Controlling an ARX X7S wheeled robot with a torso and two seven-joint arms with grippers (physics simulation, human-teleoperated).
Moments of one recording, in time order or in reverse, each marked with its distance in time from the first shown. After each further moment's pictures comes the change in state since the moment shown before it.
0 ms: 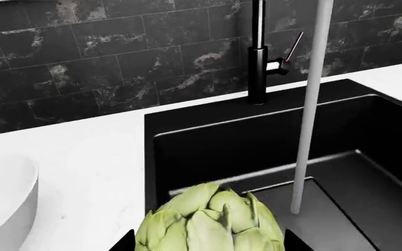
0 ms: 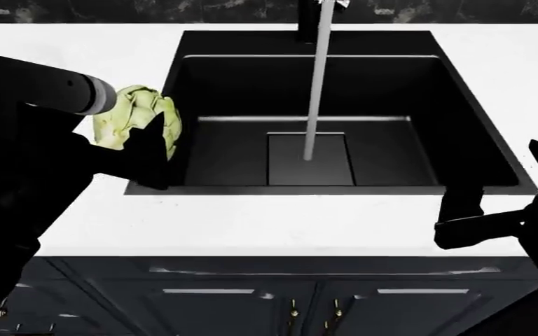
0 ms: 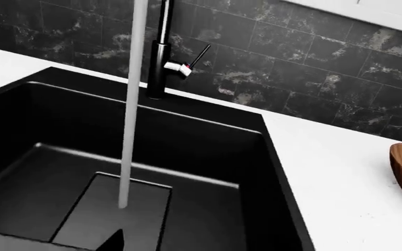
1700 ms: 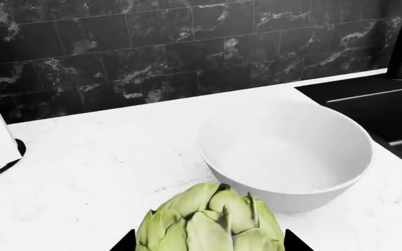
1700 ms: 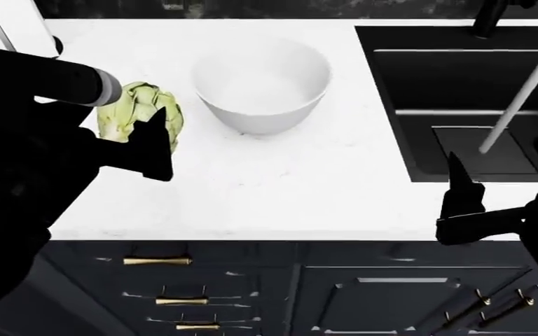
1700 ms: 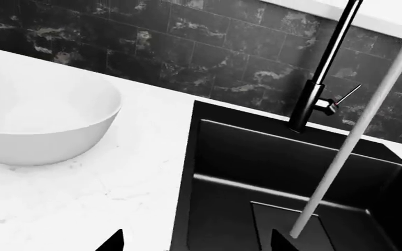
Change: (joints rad) left arm -0.007 0.029 0.028 -0.042 0.046 0.017 0.010; right arm -0.017 0.002 -0.014 0.003 -0.061 -0.024 -0.020
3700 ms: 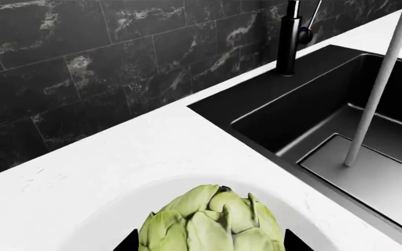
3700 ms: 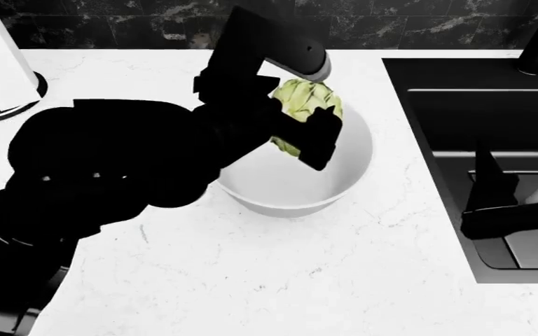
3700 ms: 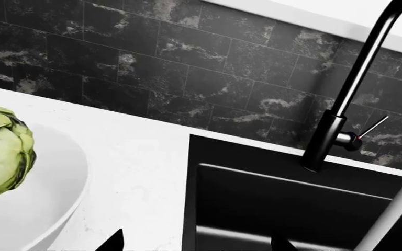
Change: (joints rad) left arm -0.331 0.525 0.381 -0.441 0.284 -0.029 0.375; right arm -0.014 0.085 0.095 -0.004 0.131 -0.024 0.063
